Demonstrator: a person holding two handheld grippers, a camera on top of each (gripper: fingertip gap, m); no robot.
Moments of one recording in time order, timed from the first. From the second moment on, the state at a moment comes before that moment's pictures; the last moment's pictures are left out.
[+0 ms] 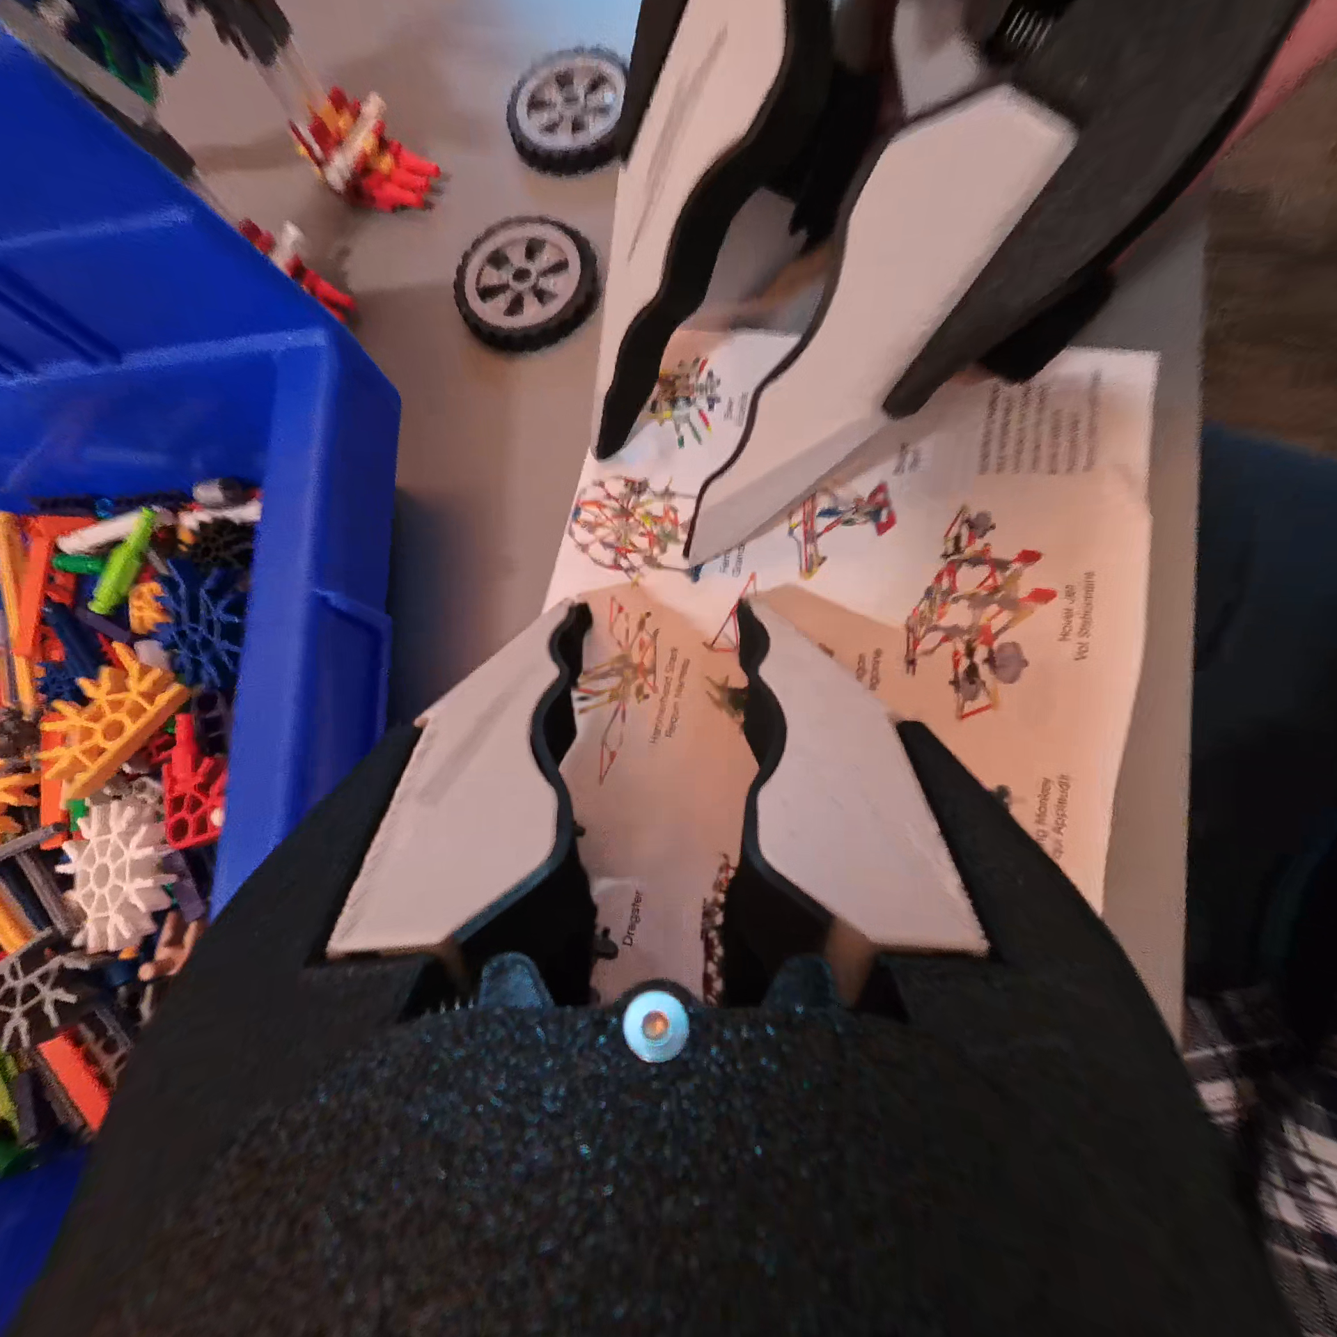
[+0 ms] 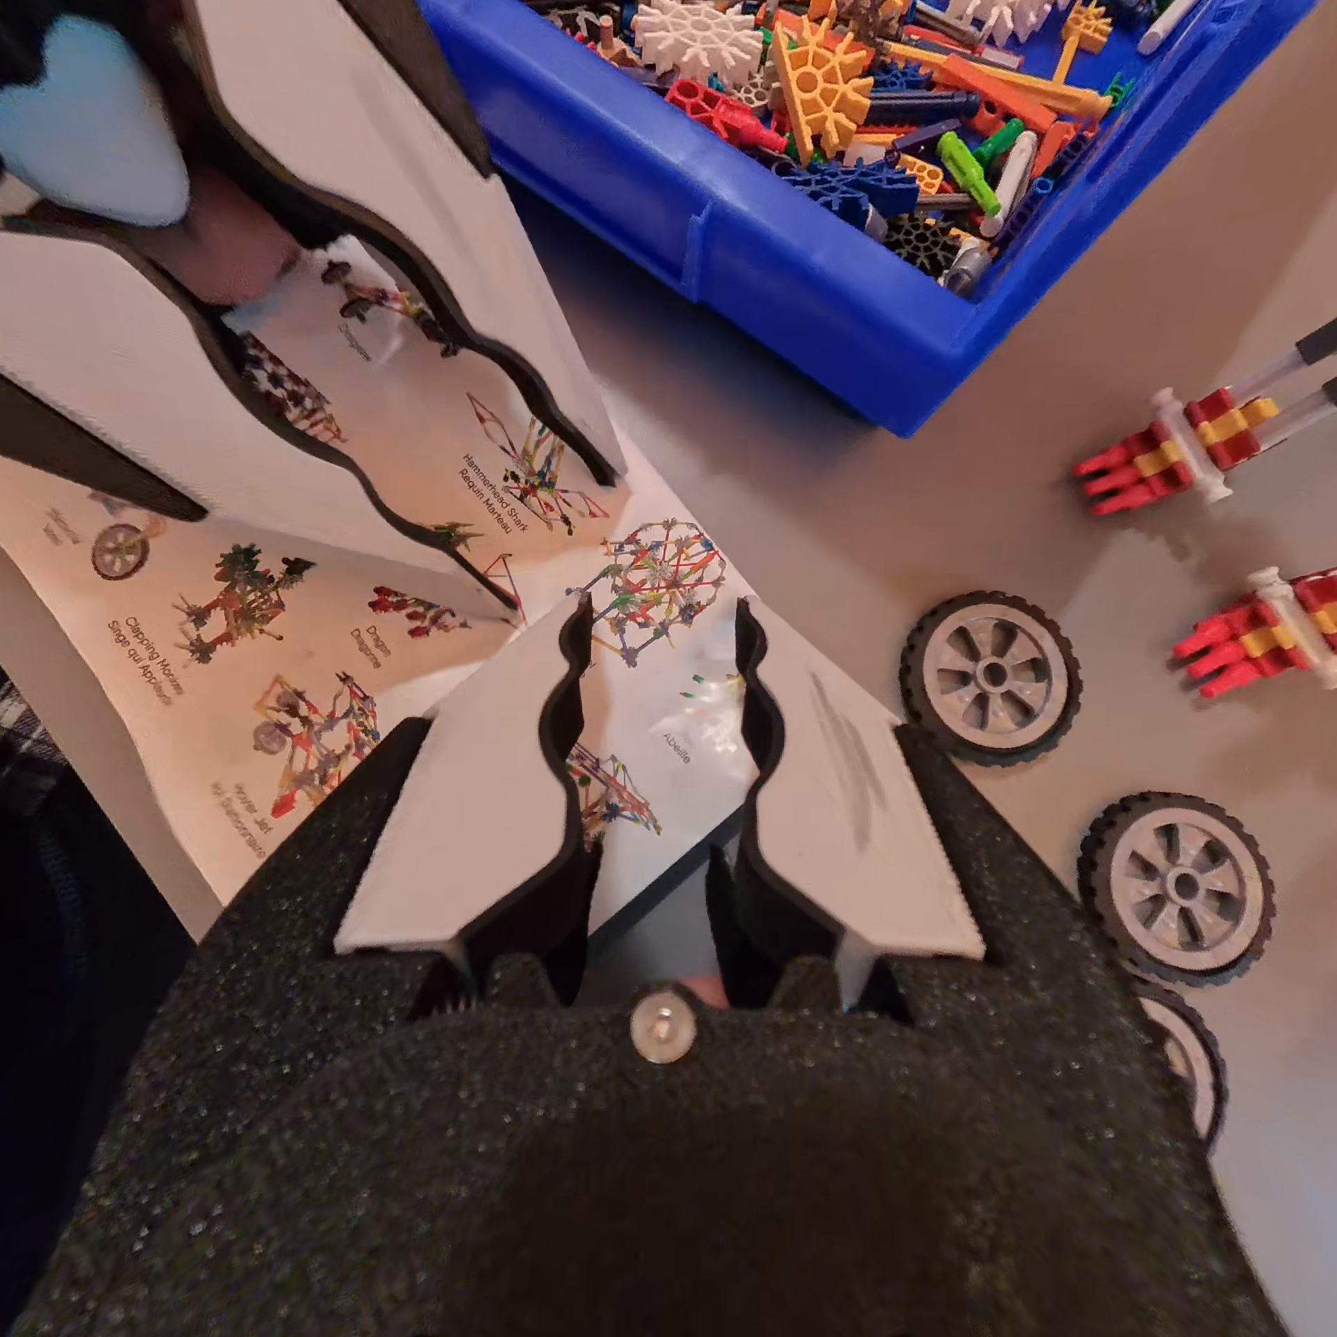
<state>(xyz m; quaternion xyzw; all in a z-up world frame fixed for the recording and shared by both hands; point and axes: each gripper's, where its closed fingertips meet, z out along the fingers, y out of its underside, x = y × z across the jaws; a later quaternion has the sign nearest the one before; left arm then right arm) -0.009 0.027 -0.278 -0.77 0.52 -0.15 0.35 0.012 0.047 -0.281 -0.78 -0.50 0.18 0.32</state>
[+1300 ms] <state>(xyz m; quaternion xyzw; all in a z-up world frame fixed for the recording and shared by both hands) -0.017 0.011 -0.280 -0.78 0.51 -0.19 0.30 0.040 0.020 -0.279 -0.79 -0.52 0.14 0.30</state>
